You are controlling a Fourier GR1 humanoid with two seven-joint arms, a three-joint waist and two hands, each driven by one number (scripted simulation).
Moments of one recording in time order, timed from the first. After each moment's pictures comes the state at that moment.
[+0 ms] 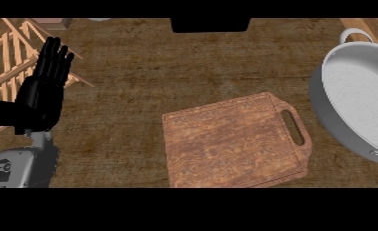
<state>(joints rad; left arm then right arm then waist) -0.22 0.23 0.09 -1.58 0.17 0.12 0.05 0.47 -0.35 0.62 -2.50 1.42 -0.14 0.28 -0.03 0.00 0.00</state>
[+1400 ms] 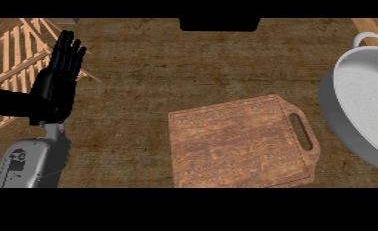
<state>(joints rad) -0.28 0.21 0.06 -1.54 0.15 0.12 0.04 0.13 -0.60 -0.31 -1.85 0.54 -0.09 -0.11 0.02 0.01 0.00</state>
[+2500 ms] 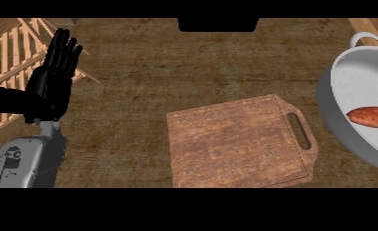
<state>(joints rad) -0.29 0.21 0.10 -1.53 0.16 0.10 0.05 -0.34 -0.73 -0.36 -0.86 0.32 0.25 -0.67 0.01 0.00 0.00</state>
